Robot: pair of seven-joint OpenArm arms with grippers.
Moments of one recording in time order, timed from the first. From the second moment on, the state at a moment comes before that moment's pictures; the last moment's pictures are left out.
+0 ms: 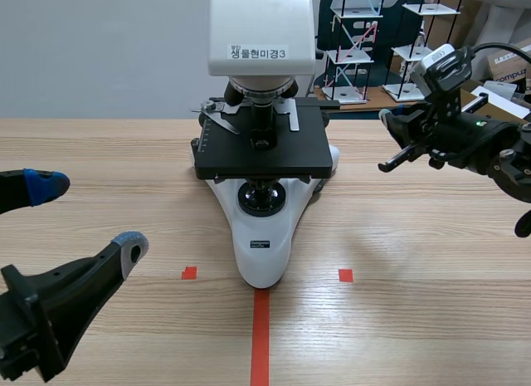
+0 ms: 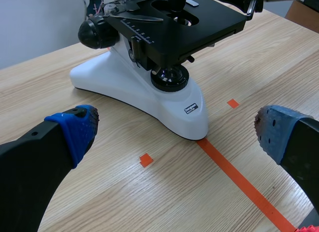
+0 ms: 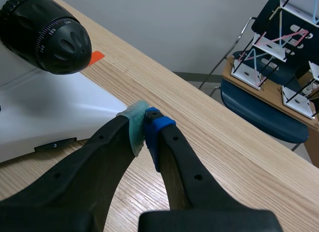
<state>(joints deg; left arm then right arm) 47.9 -32.4 -8.5 120.2 -21.3 -26.4 -9.4 22.9 21.1 -7.6 50.4 -8.2 29.7 20.5</state>
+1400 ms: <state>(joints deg) 47.9 -32.4 -8.5 120.2 -21.3 -26.4 -9.4 -56.0 23.3 5.5 119.3 -6.1 22.5 25.8</state>
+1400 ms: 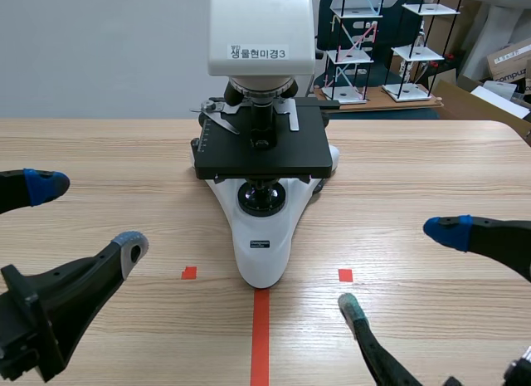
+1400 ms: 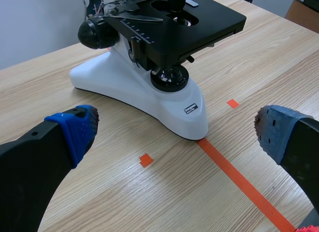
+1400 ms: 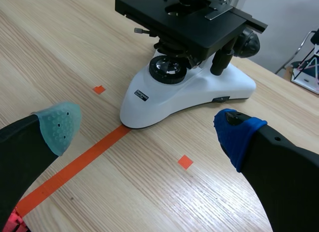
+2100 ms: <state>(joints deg) 47.9 -32.4 -8.5 120.2 -21.3 -25.9 -9.4 -55.0 23.3 5.5 118.8 -6.1 22.5 25.1</state>
